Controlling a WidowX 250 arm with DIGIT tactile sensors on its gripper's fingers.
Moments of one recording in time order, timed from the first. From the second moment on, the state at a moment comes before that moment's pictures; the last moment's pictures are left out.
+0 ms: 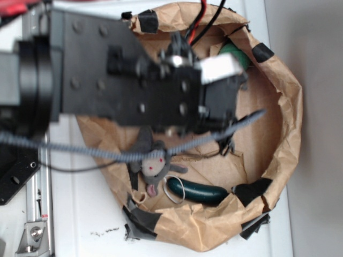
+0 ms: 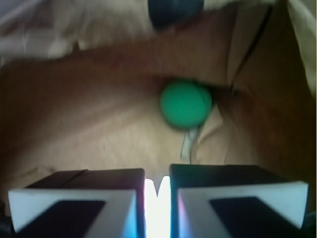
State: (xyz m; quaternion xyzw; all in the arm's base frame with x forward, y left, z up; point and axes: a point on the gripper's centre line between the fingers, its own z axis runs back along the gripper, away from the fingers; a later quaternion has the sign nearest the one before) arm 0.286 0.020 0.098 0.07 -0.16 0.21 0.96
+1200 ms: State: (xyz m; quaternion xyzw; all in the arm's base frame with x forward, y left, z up) arm 0.288 0.059 0.070 0.15 -0.16 0.24 0.95
